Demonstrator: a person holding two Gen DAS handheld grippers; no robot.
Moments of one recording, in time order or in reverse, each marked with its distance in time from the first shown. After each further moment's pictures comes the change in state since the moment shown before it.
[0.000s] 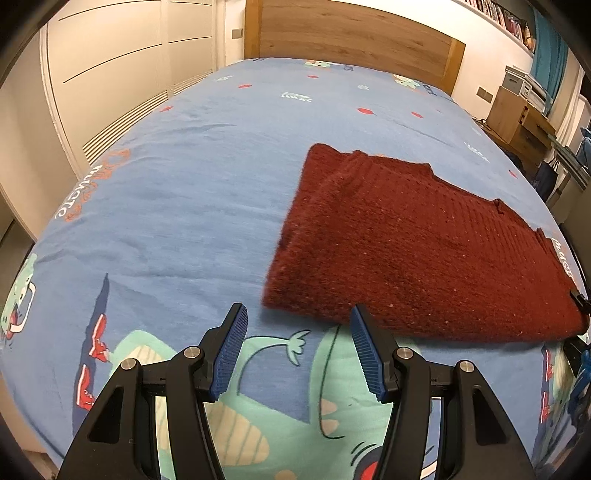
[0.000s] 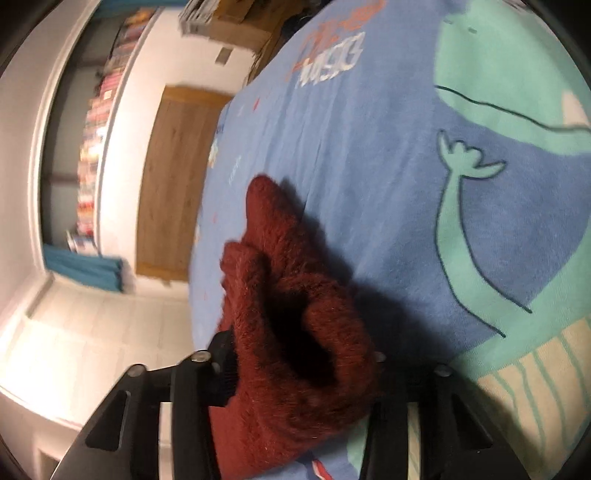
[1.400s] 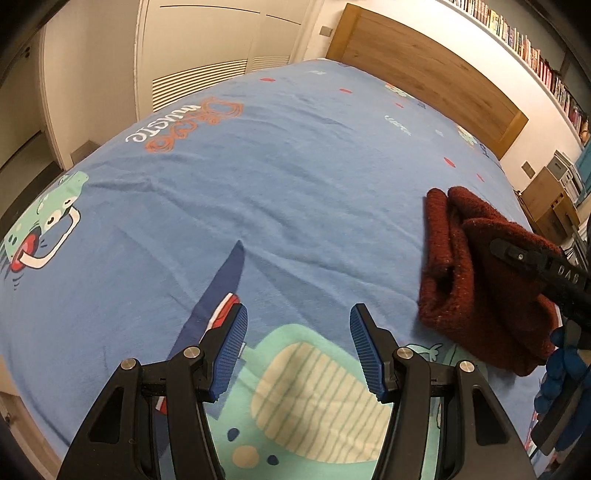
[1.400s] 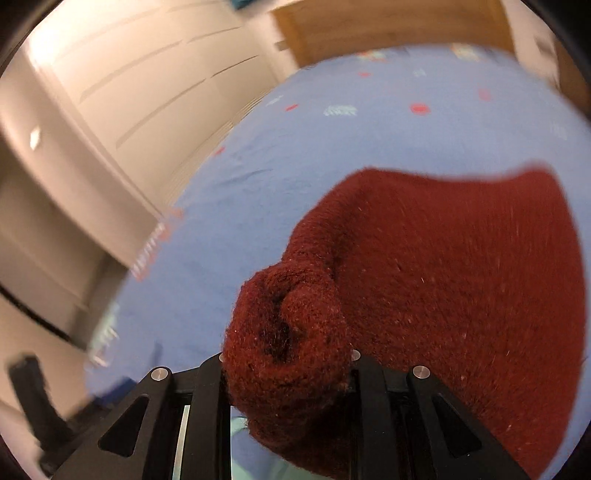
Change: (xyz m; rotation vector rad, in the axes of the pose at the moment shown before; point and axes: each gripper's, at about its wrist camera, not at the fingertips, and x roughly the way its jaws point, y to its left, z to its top) left arm -0.025 0.155 -0.017 -0.313 -0.011 -0.020; right arm 0.208 0.262 -0.330 -1.184 0.532 -0.126
